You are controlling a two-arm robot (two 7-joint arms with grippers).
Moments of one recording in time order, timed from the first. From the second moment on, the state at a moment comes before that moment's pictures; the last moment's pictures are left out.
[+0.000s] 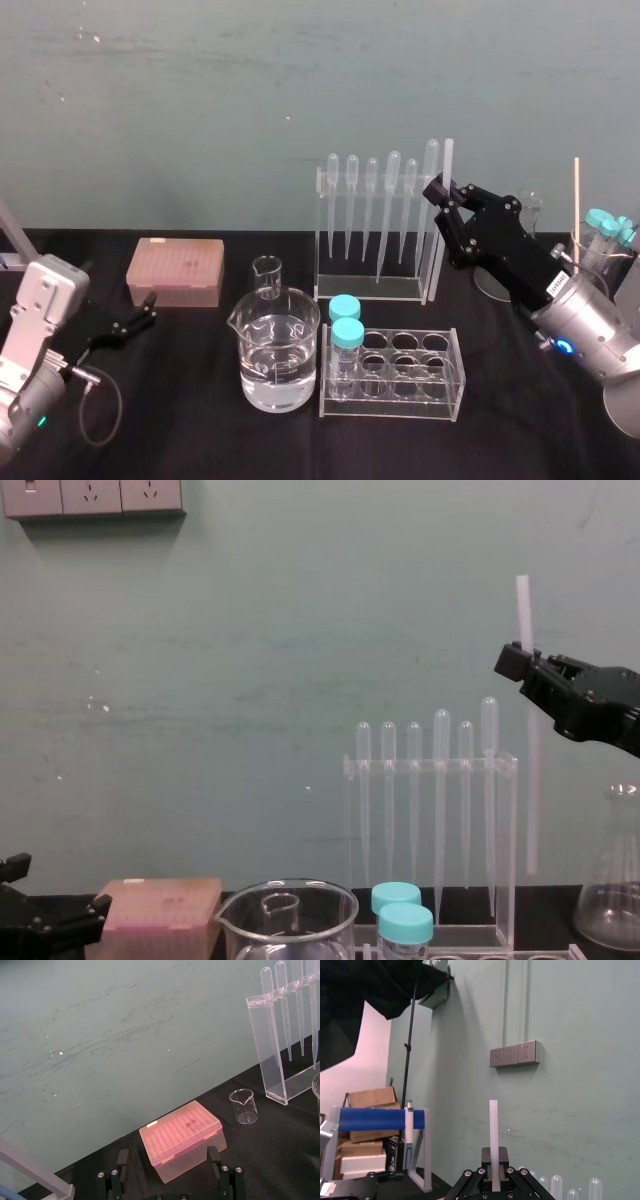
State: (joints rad) left arm -0.20 0.60 0.45 -1.41 -0.25 -0.12 0.03; right arm 0.35 0.39 -0.32 -1.31 0.64 -0.44 0.70
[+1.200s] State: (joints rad) left arm -0.20 0.60 0.45 -1.41 -0.25 -0.12 0.03; right arm 0.34 0.39 -0.31 -1.28 0.65 -0.42 0.72
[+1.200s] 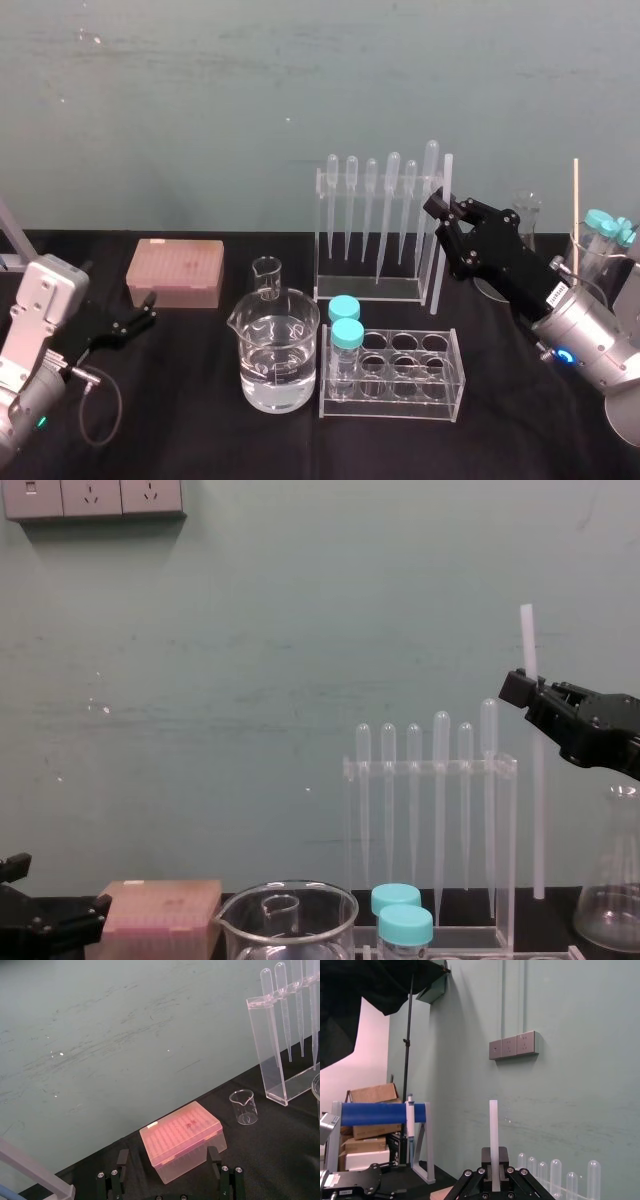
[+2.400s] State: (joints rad) left arm -0.20 0.60 0.45 -1.41 -0.25 -0.12 0.03; right arm 0.34 0.39 -0.31 -1.28 0.65 -0.42 0.72
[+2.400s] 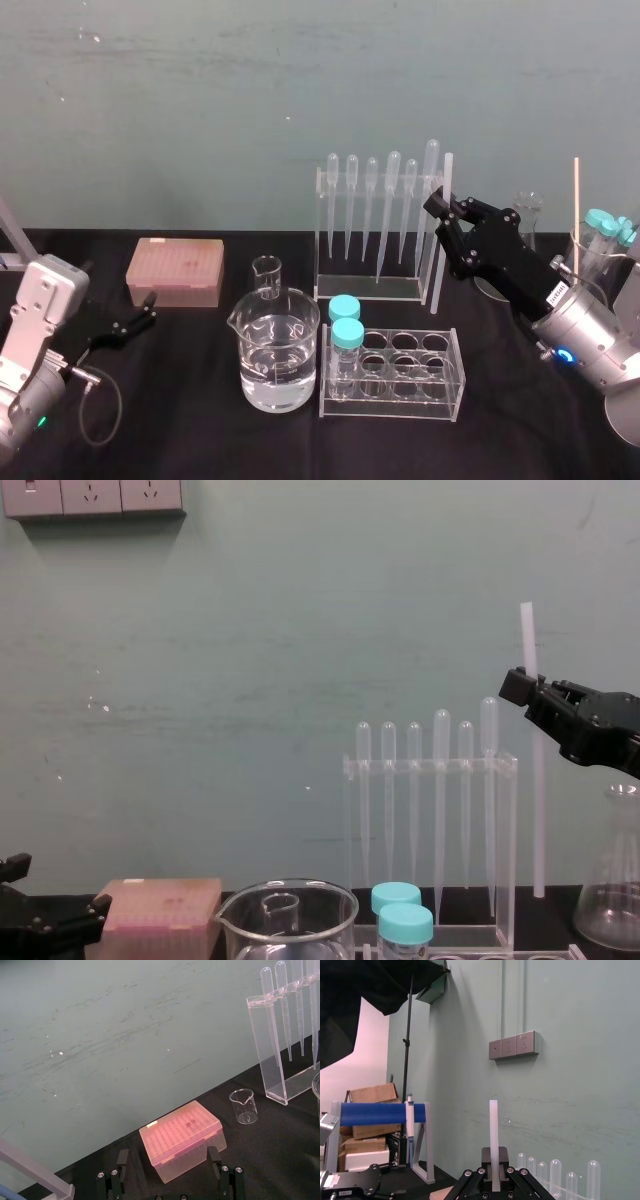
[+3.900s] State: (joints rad) left arm -0.20 0.60 0.45 -1.41 -0.25 -0.12 0.03; right arm 0.34 0.39 -0.31 -1.28 0.65 -0.42 0.72
